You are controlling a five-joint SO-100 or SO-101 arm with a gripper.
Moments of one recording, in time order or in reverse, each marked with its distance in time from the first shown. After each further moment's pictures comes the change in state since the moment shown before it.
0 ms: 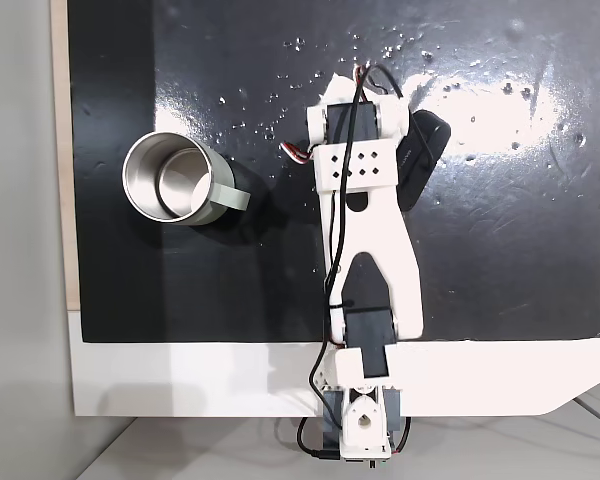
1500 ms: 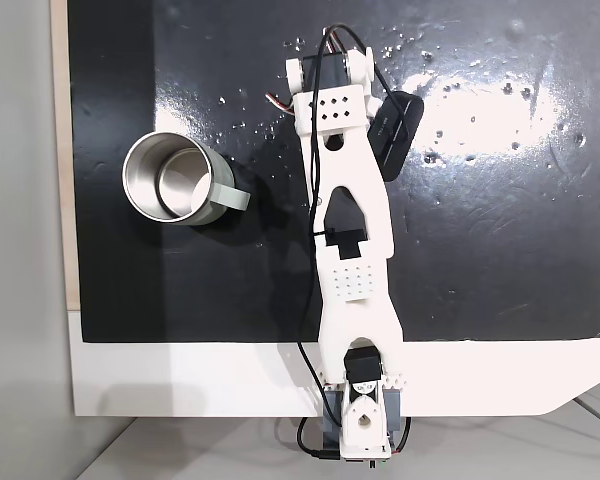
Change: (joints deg) arm -2.1 -36.0 -42.1 17.7 -0.5
